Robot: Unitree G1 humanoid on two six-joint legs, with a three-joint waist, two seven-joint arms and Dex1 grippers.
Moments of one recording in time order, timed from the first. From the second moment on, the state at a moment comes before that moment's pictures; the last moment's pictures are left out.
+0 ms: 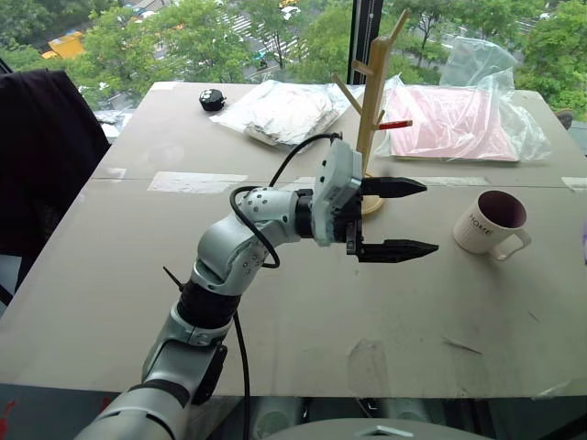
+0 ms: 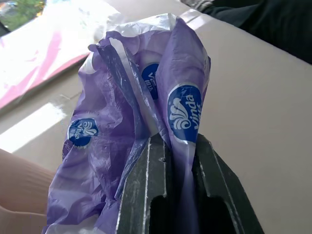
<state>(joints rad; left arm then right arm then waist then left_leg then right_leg) -0.68 0.33 -0.28 -0.26 -0.63 0.53 -1.01 0.25 -0.79 -1.04 -0.15 1.20 0.97 -0.08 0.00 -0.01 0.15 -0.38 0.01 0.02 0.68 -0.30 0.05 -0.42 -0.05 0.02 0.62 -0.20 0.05</state>
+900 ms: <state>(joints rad) -0.58 0.38 -0.33 -0.31 -0.55 0.53 -1.04 0.25 -0.46 -0.52 -0.51 0.68 0.61 0.14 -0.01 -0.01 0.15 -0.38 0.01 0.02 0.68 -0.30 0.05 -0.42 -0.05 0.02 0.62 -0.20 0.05</state>
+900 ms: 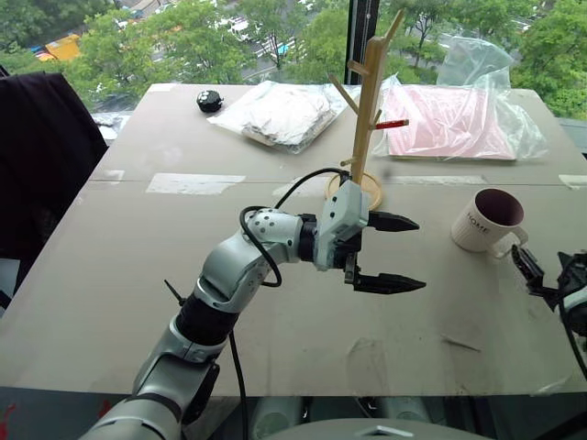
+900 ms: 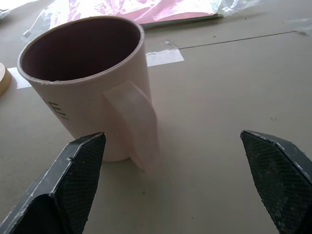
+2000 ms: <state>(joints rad) -0.59 0.35 -0.36 -0.34 -0.43 0.56 -0.91 0.09 -0.39 -0.41 -0.22 0.45 0.45 0.21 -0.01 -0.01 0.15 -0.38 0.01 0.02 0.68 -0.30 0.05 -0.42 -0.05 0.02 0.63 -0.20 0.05</state>
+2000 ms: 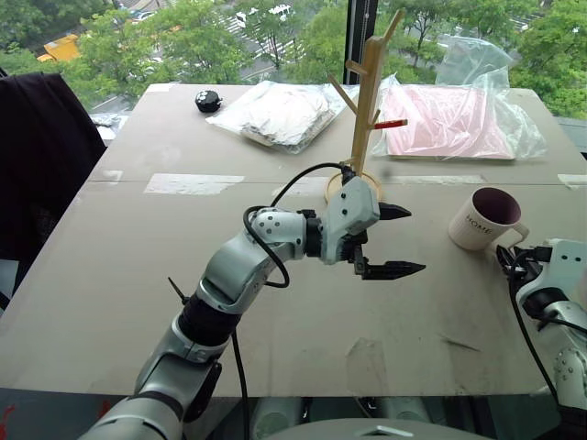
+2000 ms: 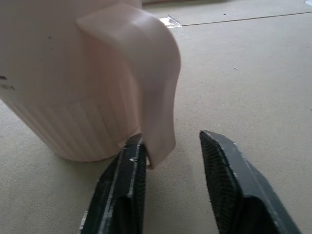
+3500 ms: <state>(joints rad) -0.01 0.11 -0.16 -0.55 -0.37 0.13 -0.48 -1.03 -0.77 0.15 0.55 0.05 -0.07 1.15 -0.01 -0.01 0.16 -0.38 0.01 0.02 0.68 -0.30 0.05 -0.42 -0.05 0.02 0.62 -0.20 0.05</state>
